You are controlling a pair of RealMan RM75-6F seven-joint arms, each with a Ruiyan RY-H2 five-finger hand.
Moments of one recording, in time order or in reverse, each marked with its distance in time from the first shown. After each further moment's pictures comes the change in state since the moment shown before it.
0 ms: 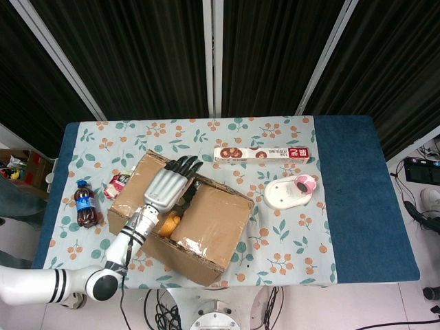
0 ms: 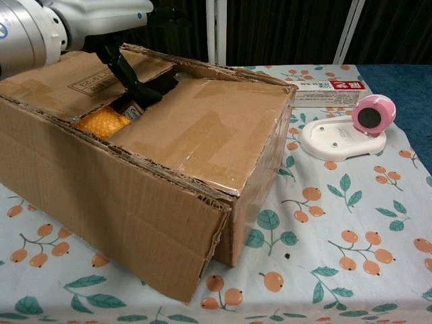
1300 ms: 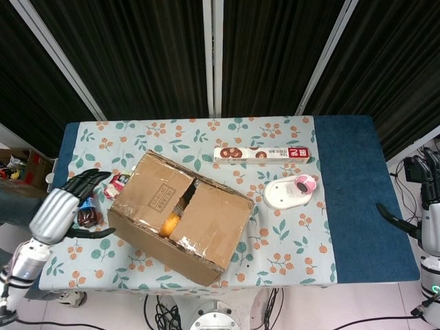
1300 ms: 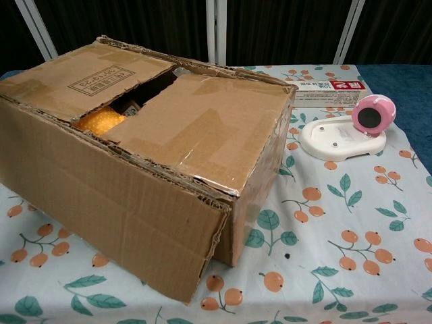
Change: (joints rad) left arm 0.470 0.469 0.180 0.012 0.780 0.308 -0.926; right arm 0.041 -0.014 -0.024 -0.120 -0.097 0.005 -0.166
